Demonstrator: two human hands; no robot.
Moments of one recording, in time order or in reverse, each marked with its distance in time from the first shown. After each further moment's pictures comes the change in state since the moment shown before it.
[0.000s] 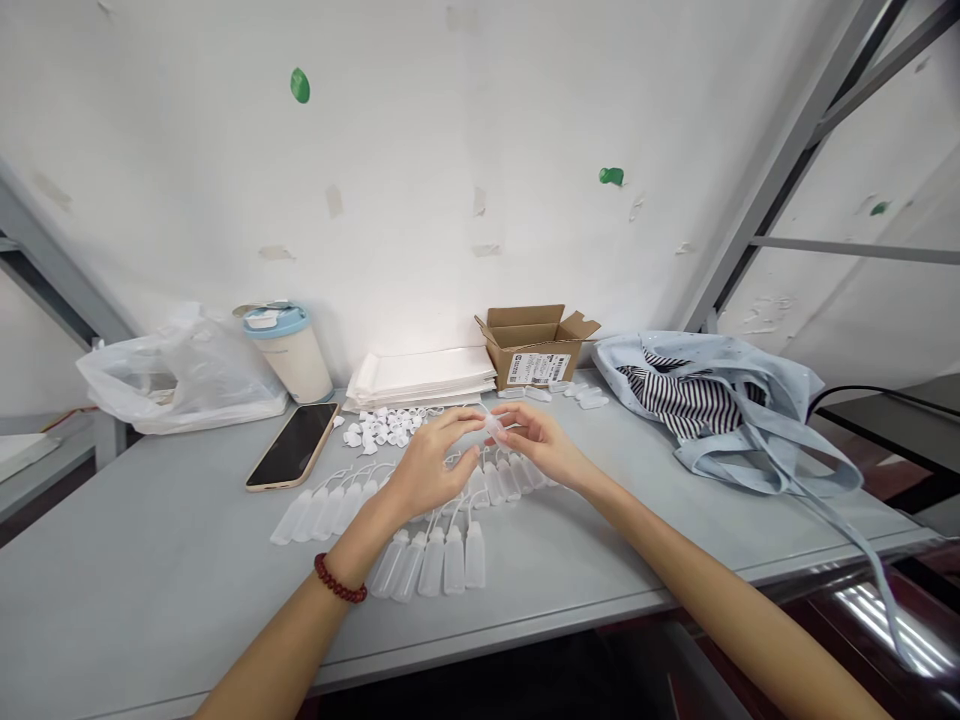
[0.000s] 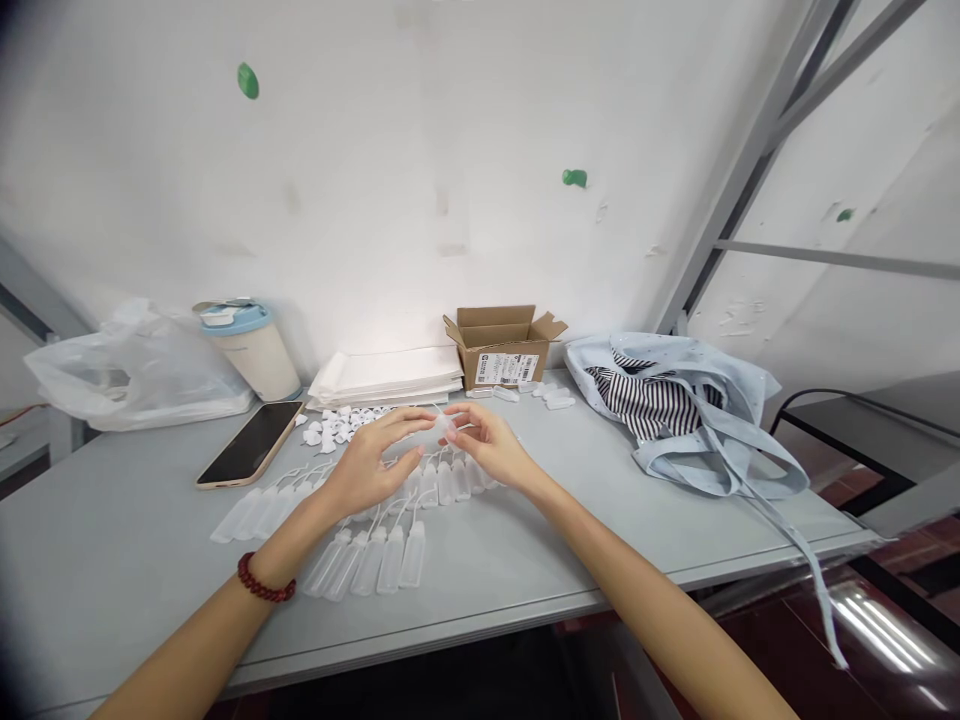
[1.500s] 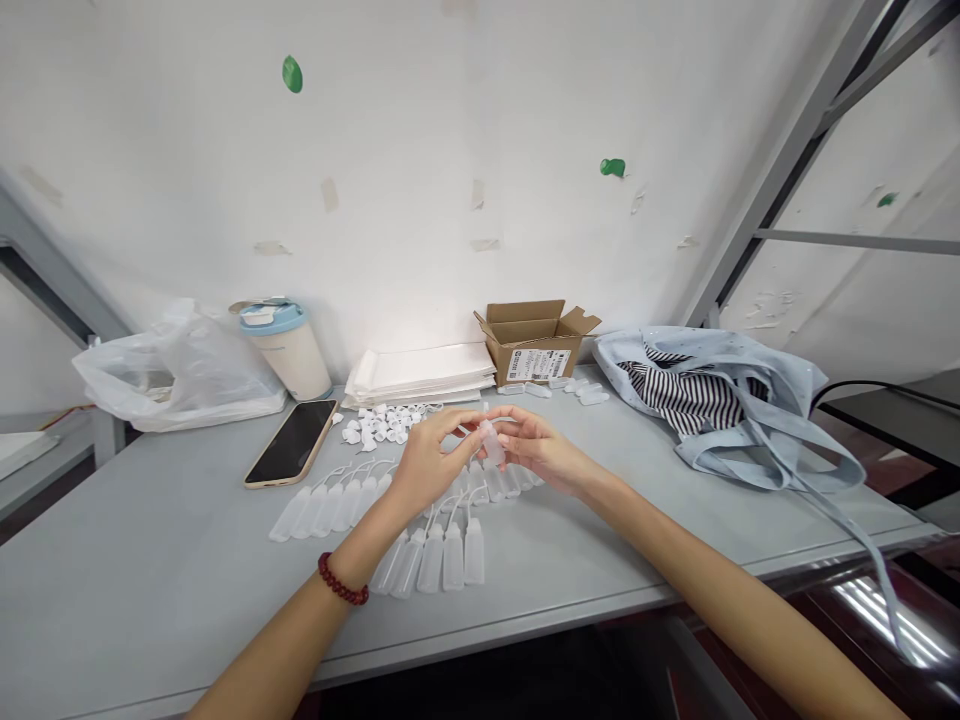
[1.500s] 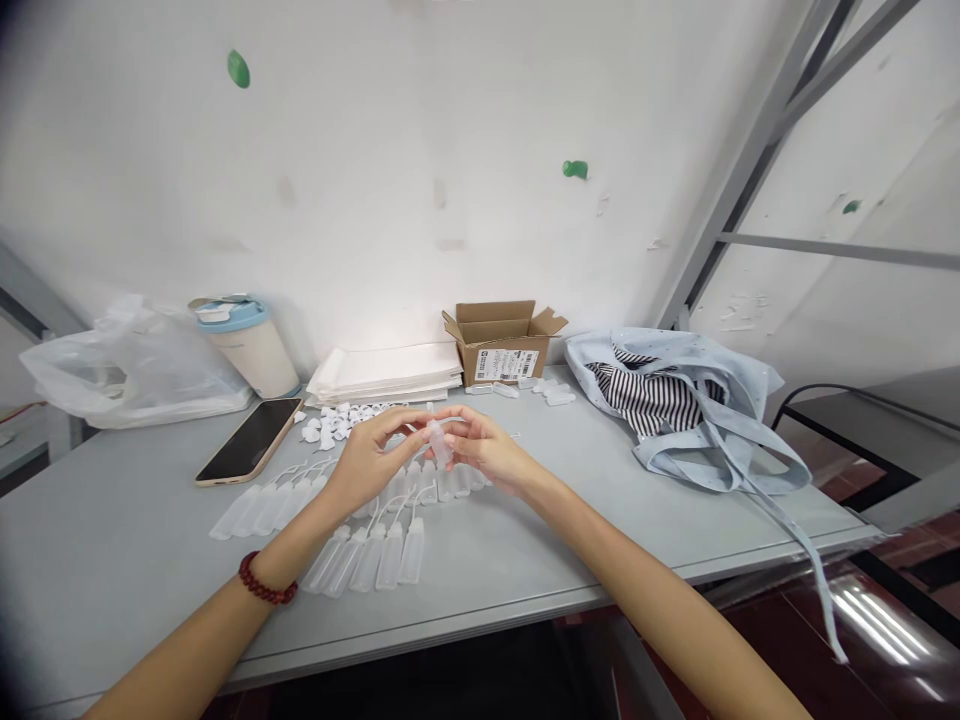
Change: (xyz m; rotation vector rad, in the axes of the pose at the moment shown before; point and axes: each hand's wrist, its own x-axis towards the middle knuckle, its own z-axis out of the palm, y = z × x) left_hand 0.004 0.008 0.006 -0.191 0.097 -0.227; right_hand -0.005 -0.010 0.008 0.394 -0.155 0.150
